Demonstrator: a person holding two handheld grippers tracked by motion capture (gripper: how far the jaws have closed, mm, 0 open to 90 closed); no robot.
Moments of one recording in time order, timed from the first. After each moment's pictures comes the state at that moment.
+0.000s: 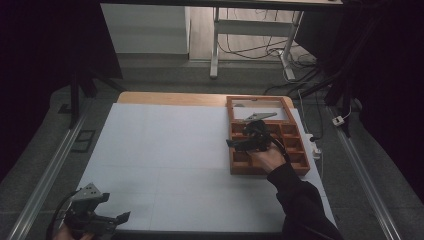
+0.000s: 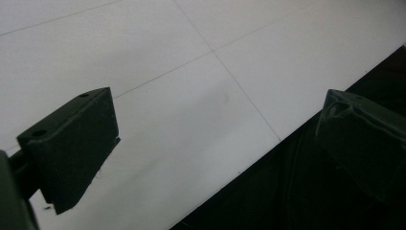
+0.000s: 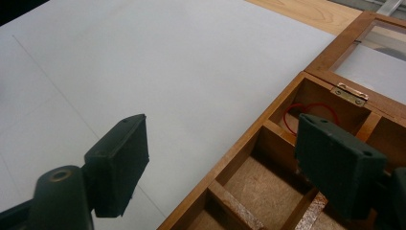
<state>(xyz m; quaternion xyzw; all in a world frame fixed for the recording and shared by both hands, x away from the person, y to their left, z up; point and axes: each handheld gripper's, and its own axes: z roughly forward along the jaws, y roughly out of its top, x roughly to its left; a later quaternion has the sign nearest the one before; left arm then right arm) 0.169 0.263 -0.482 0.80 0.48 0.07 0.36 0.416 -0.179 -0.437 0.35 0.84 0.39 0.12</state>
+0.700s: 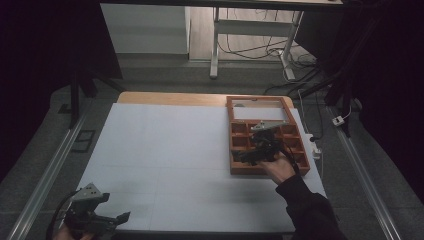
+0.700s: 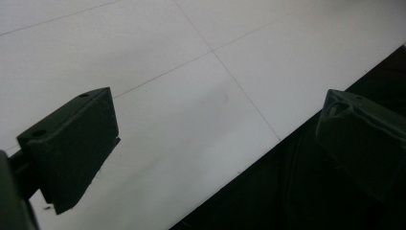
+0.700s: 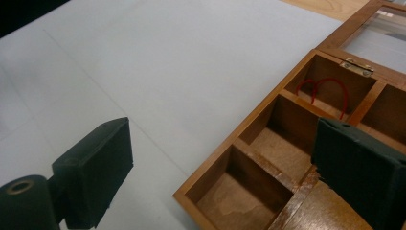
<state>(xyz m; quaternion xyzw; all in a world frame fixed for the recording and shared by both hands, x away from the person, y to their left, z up) 0.169 0.263 -0.482 0.80 0.48 0.07 0.36 0.381 -0.197 -0.430 0.35 0.84 0.40 0.10</state>
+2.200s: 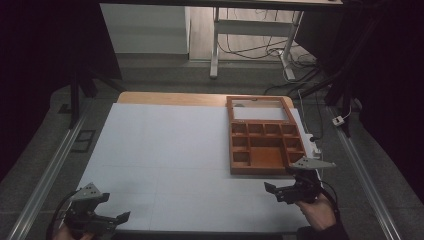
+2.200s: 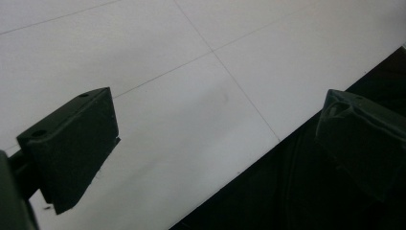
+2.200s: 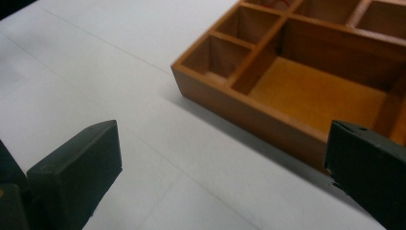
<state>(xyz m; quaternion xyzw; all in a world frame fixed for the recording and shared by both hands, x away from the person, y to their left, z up) 0.169 0.264 -0.482 0.79 0.48 0.07 0.36 0.279 -0.289 -0.437 0.40 0.81 0.41 0.13</state>
